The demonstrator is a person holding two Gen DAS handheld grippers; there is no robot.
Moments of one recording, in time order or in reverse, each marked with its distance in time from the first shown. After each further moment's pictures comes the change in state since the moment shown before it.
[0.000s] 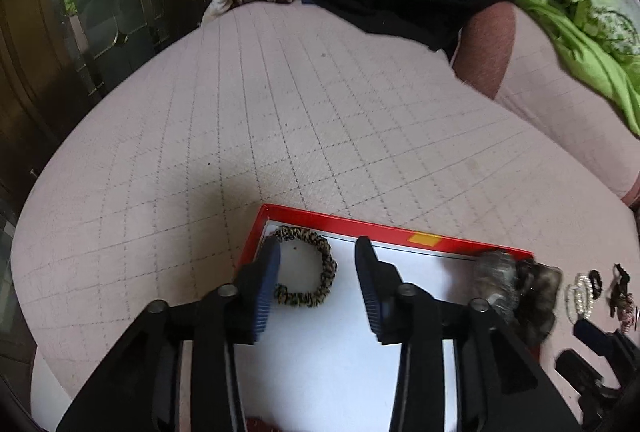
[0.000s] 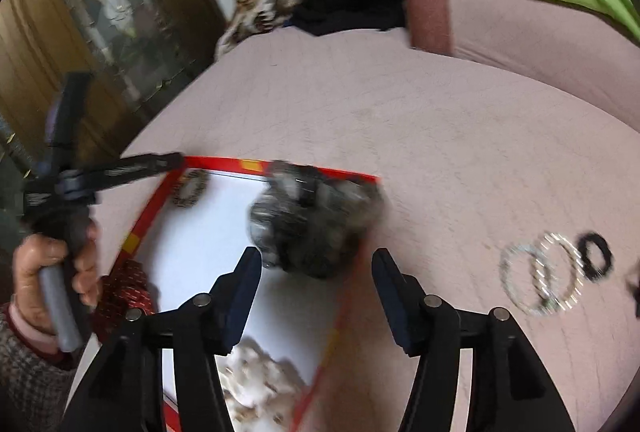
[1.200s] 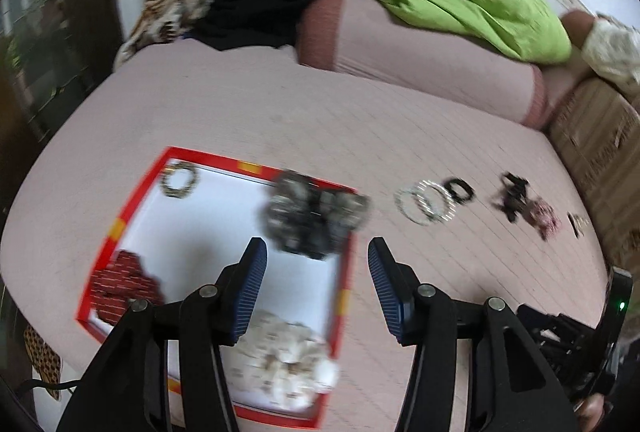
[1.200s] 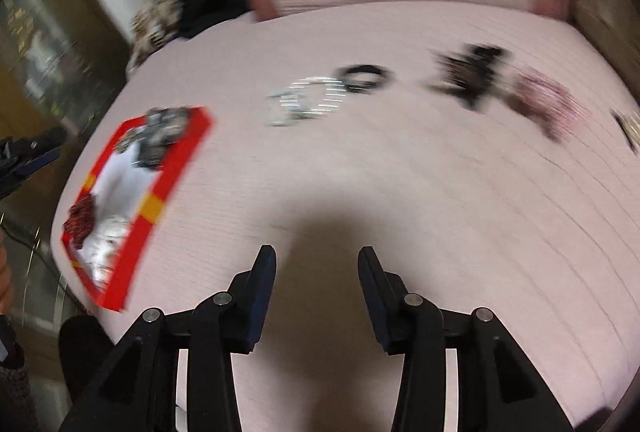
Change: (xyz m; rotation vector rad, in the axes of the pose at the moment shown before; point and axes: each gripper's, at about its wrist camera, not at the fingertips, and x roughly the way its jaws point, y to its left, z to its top) left arm -0.135 -0.166 -0.113 0.230 -0.030 -0.211; right arm -0.143 -0.131 -0.162 0.296 0.018 -0.171
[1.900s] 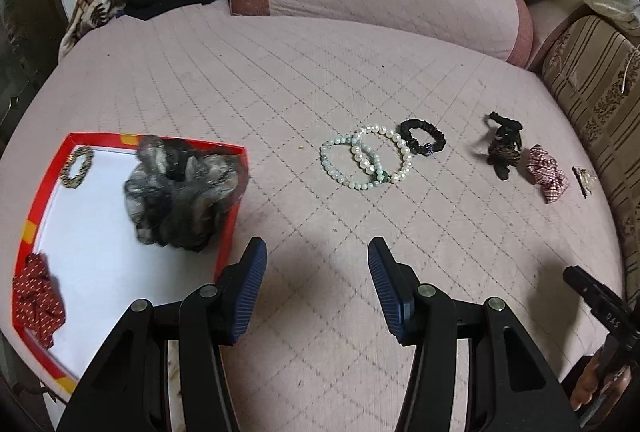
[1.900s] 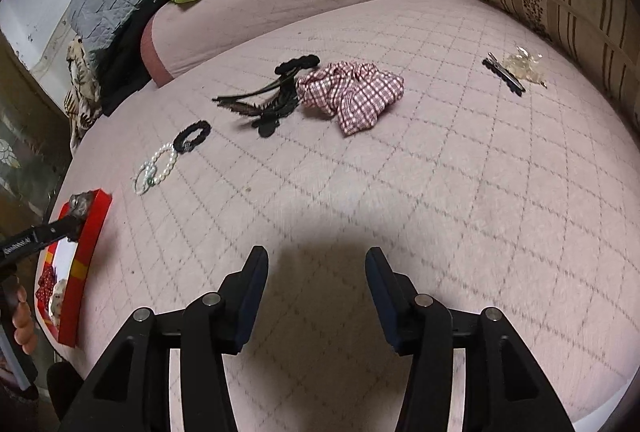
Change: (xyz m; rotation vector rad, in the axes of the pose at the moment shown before) left arm 0.096 -0.092 -0.010 0.087 0.157 -0.028; right arm -0.035 -0.145 0.006 0.212 -0.106 -0.095
